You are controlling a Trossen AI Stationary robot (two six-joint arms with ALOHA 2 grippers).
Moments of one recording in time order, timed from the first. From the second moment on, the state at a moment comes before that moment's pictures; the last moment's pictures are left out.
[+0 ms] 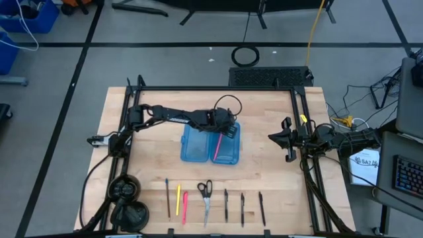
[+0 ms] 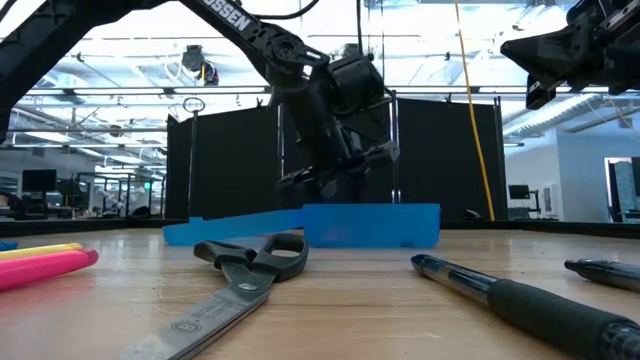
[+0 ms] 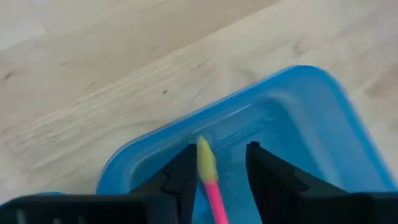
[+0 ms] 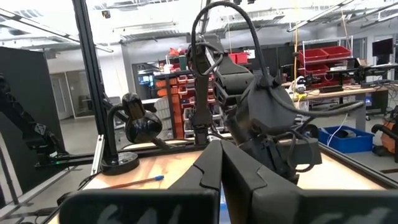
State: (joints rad) left arm 0.17 2.17 1.58 -0.43 -0.23 -0.82; right arm 0.14 0.03 0.01 0.22 0.18 0.09
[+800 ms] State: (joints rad) left arm 0.02 1.60 1.92 -1.02 -0.63 -0.30; right arm 0.14 0.04 0.01 0.21 0.18 0.09
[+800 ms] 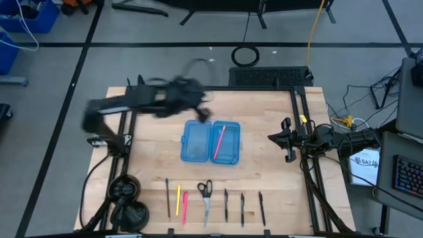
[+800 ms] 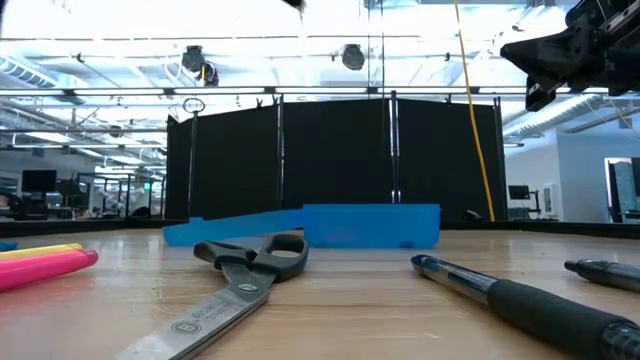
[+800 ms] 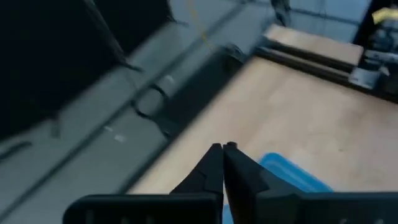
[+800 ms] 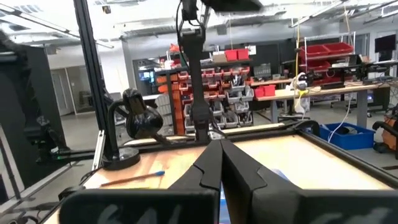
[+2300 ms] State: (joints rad) left arm 0.08 0.59 0.06 0.43 -0.04 0.08; right arm 0.14 0.16 0.01 0.20 0.18 0.11
